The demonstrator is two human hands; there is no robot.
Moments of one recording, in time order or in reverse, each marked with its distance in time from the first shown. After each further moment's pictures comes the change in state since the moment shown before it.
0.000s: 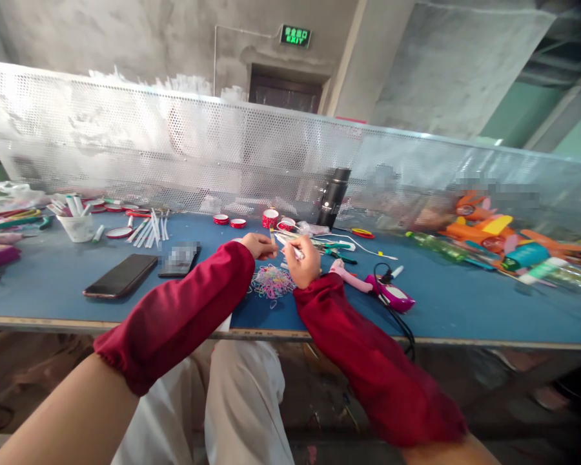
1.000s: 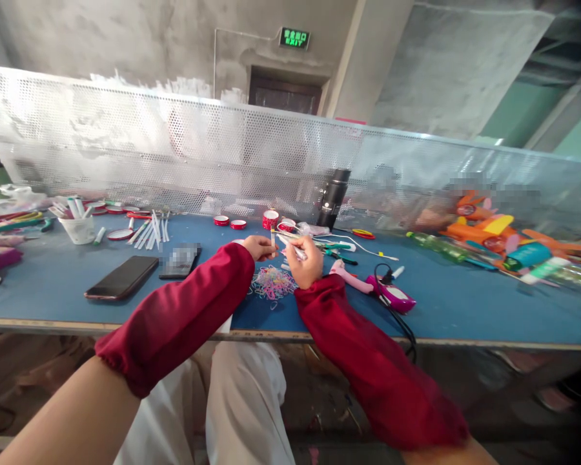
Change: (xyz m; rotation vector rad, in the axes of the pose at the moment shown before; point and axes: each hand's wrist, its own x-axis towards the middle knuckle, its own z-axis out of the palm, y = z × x) left_hand -0.002 0.001 0.002 -0.059 -0.006 -0.017; right_hand 0.001 0.002 0.000 0.015 0.054 0.013
